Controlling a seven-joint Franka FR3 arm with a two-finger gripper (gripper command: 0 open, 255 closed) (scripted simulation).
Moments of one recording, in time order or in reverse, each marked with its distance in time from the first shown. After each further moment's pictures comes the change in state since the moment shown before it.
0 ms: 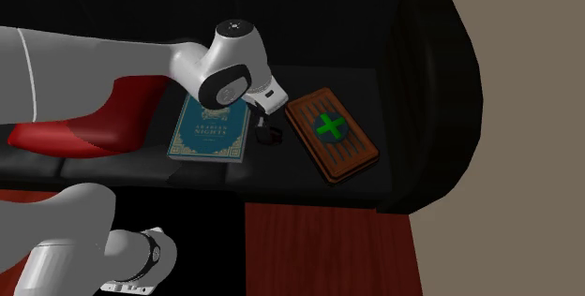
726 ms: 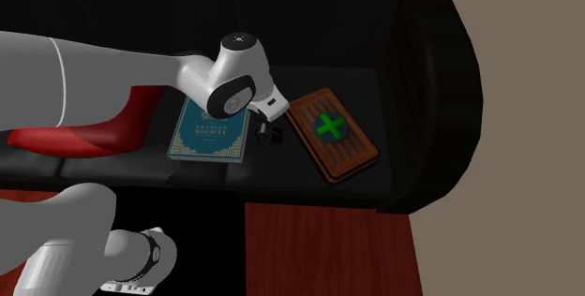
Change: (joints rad) arm -0.015 0.065 0.017 -0.029 -0.059 0.078 0.047
